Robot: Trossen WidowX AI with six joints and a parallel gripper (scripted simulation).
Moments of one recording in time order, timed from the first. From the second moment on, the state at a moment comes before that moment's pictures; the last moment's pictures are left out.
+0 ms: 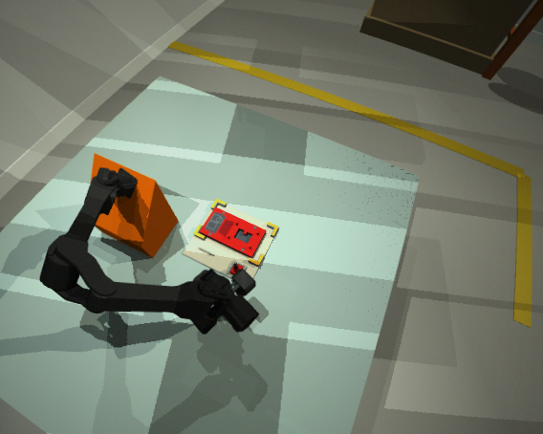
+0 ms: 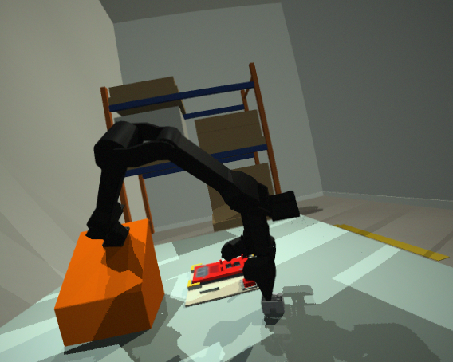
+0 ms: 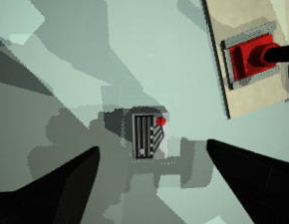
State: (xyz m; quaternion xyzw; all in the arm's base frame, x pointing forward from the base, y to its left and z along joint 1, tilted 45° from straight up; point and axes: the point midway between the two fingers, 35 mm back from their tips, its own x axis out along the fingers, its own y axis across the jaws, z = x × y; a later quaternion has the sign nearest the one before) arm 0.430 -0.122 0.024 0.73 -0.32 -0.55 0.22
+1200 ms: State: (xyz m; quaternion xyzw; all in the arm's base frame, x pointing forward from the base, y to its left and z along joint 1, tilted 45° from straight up) arm 0.436 -0.147 0.004 0.73 -0.32 -0.57 0.20
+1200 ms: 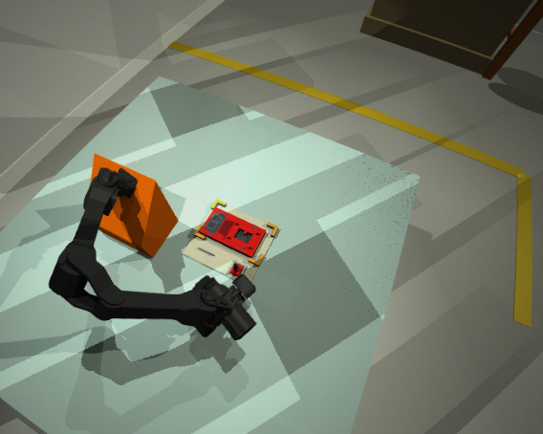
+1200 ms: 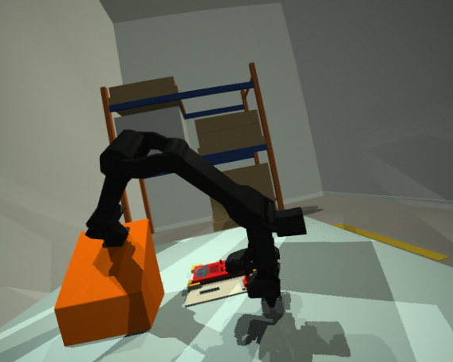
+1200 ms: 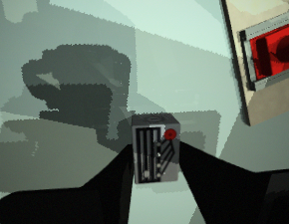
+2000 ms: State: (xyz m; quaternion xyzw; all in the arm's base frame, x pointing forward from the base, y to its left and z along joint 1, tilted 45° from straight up) arm 0.436 -0.139 0.011 0.64 -0.13 -0.63 0.41
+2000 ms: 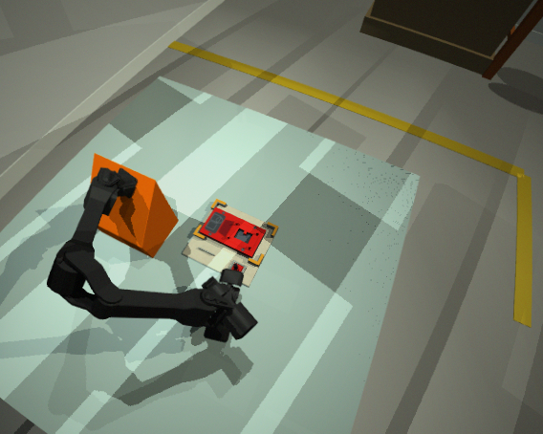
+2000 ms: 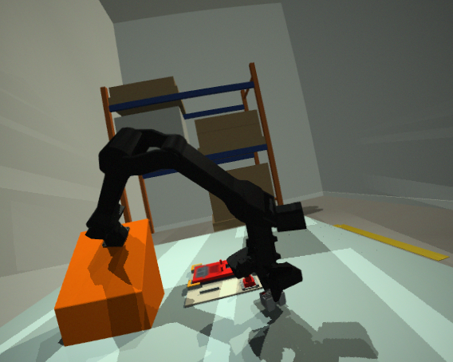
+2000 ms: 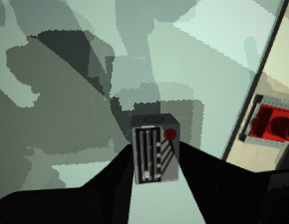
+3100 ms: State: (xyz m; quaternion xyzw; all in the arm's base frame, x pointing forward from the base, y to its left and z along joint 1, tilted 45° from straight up) arm 0.435 -0.122 0.026 0.32 0.23 -0.60 0.69
